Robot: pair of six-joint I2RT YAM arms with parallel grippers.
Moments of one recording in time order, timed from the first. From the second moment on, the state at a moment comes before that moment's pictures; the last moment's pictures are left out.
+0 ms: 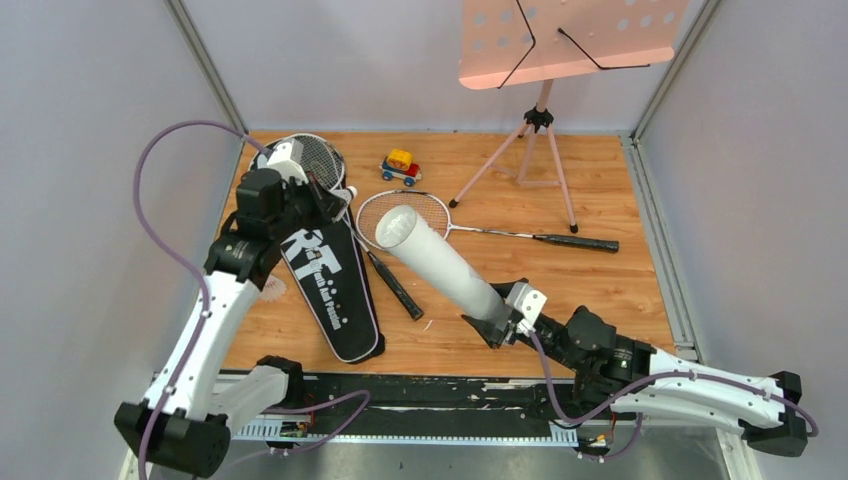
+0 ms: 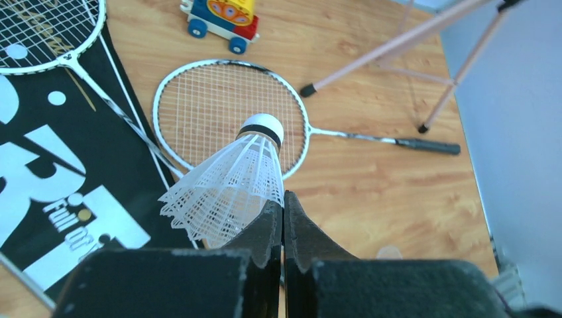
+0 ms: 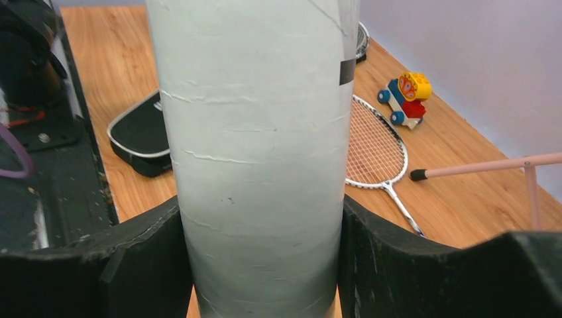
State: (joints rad) left arm -0.22 1.02 1.04 -0.40 0.19 -0.49; right arm 1.29 0.41 0.39 0.03 0.26 -0.20
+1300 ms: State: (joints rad) left arm -0.25 0.74 1.43 -1.25 0.58 -0.13; right arm 1.29 0.64 0.27 0.18 0.48 -0.66
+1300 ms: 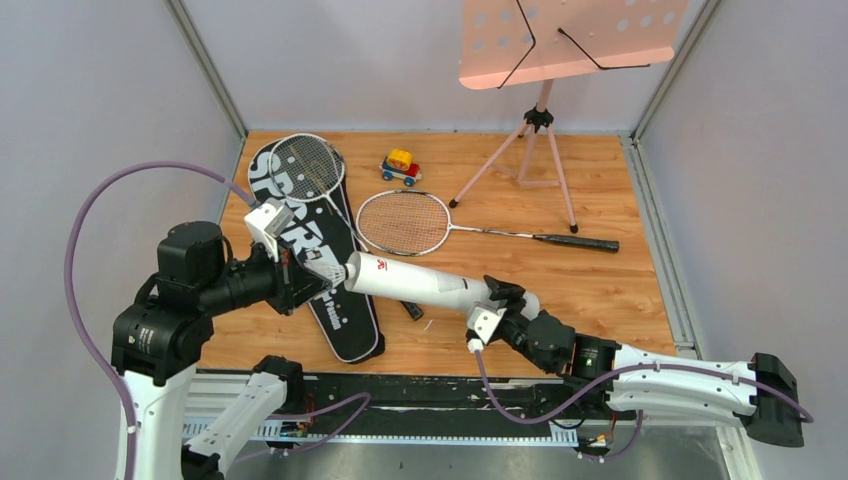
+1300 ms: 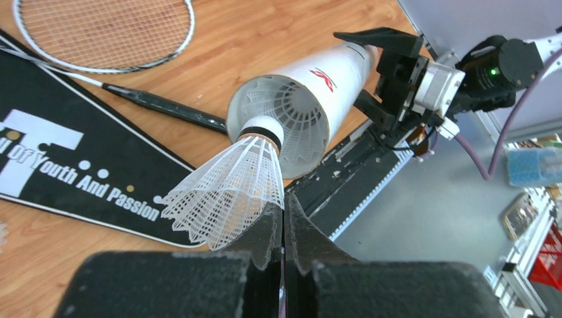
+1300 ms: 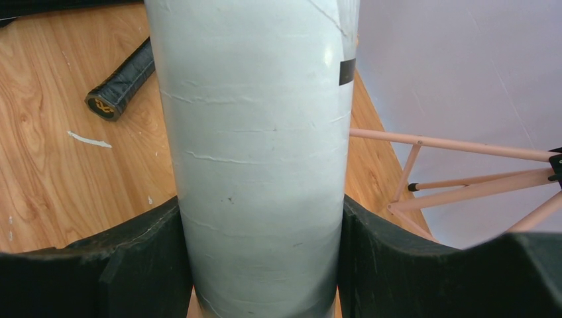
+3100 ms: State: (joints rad) left arm -0.25 0.69 1.14 -0.94 0.91 -0.27; right arm 1.31 0.68 0.20 0.41 0.37 -0.70
